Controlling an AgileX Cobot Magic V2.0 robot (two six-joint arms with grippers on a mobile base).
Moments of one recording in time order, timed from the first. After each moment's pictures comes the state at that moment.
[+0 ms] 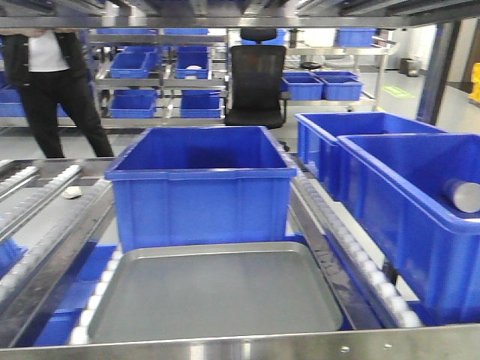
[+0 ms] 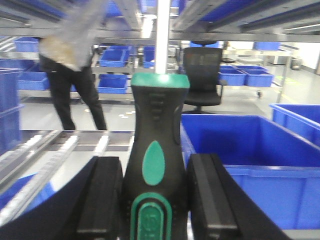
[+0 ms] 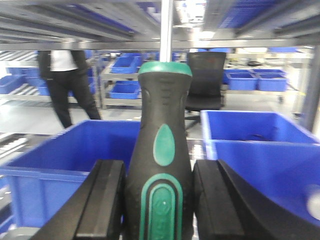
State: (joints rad) left arm 0.01 0.82 -1.22 0.04 0.53 -0.12; right arm 0.12 0.95 -1.36 0.10 0.51 -0.06
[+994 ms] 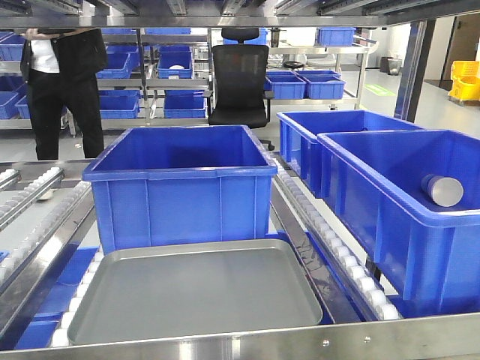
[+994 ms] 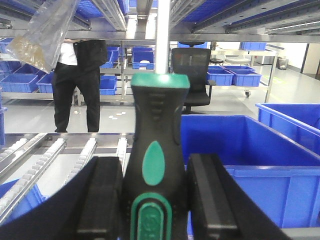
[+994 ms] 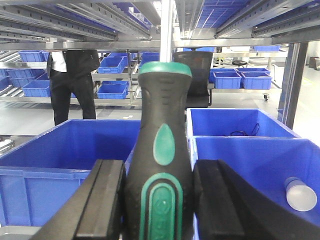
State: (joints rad) left arm 0.01 0.82 -1.22 0.04 0.53 -0.12; right arm 0.12 0.95 -1.36 0.10 0.51 -0.06
